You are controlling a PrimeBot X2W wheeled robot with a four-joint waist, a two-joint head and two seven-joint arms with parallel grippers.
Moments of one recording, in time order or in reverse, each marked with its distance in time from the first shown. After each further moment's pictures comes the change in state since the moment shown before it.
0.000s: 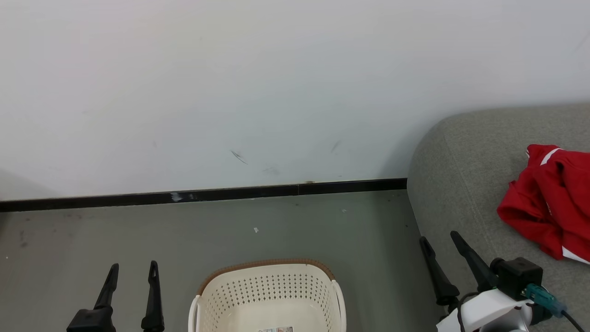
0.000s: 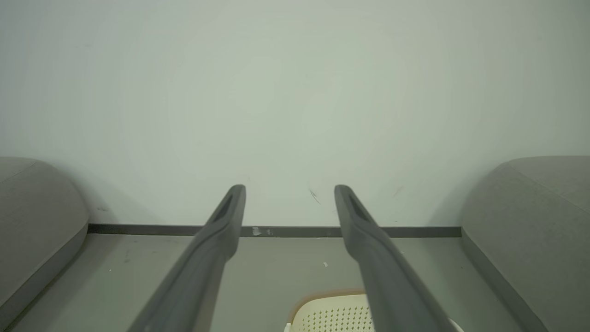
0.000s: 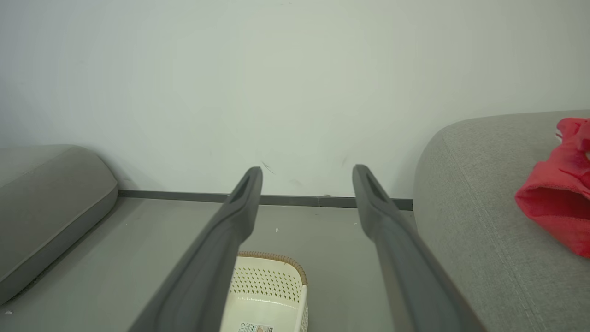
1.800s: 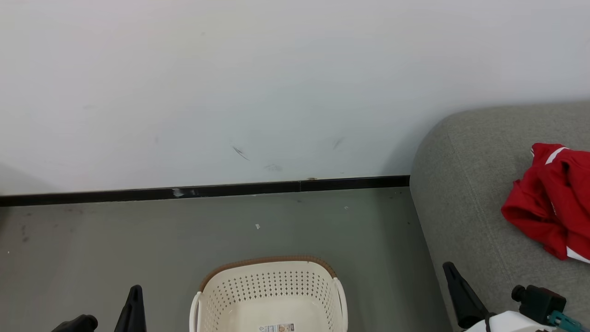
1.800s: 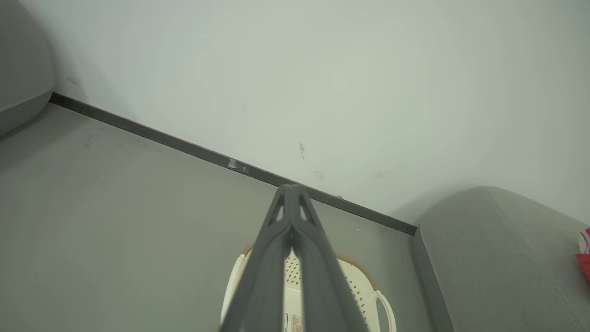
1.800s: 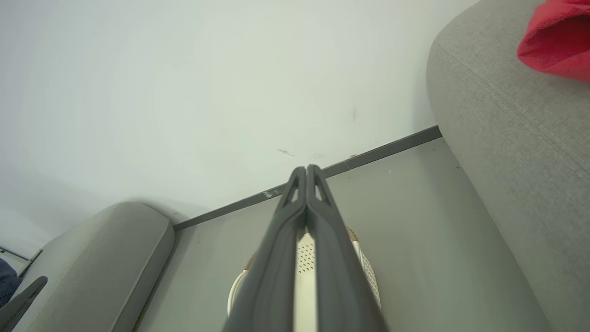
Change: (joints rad) left arm 0.020 -0.055 0.046 0.057 -0.301 -0.063 0.090; right arm 0.093 0.017 -0.012 -0.003 0.359 0.000 0.049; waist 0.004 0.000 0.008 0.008
